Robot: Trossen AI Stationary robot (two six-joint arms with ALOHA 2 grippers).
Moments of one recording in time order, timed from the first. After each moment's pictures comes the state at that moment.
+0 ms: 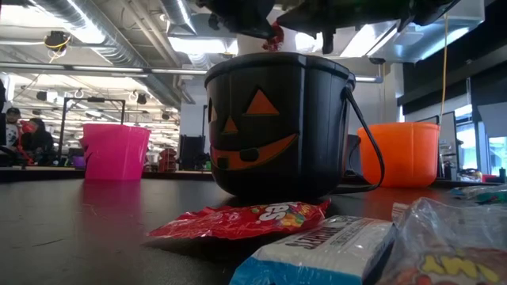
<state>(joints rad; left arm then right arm) -0.02 1.57 1.19 0.11 -0.73 0.17 -0.14 1.29 0.82 0.51 0.16 0.15</state>
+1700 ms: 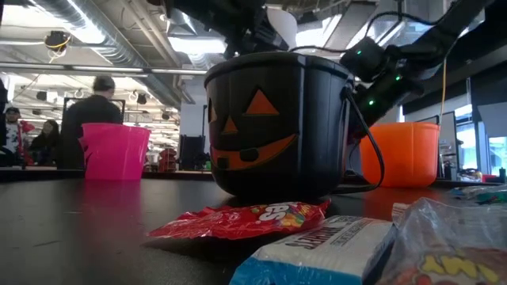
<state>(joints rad) 0.17 1.57 1.19 0.03 -0.17 -0.07 -0.39 1.46 0.59 0.17 -0.02 -0.03</state>
